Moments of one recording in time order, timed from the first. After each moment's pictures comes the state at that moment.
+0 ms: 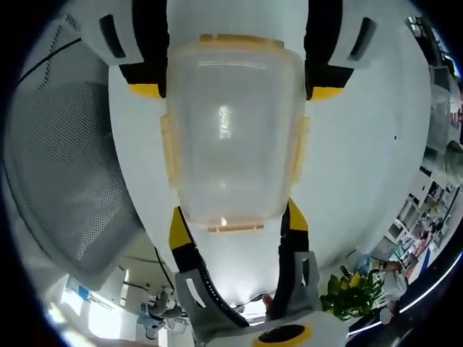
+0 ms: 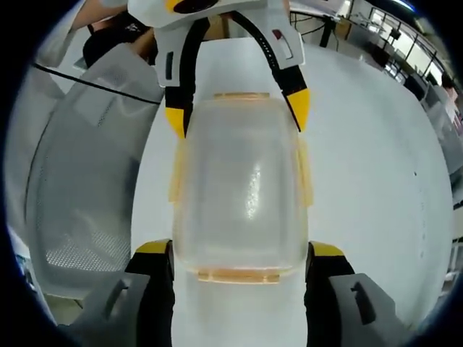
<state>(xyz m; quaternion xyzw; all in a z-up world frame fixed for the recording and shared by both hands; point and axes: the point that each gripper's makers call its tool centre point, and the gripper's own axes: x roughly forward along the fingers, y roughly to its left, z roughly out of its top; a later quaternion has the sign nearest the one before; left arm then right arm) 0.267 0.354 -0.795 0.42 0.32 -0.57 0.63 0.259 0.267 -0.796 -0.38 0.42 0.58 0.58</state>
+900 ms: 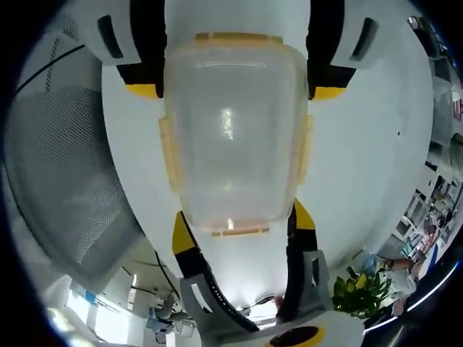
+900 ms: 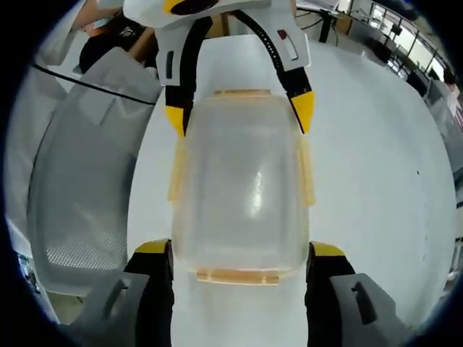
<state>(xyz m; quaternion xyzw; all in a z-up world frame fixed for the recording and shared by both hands) 0.286 0.355 -0.799 0.42 0.33 -0.59 0.60 0.280 0.269 -0.798 -0.38 0.44 0.59 0.57</state>
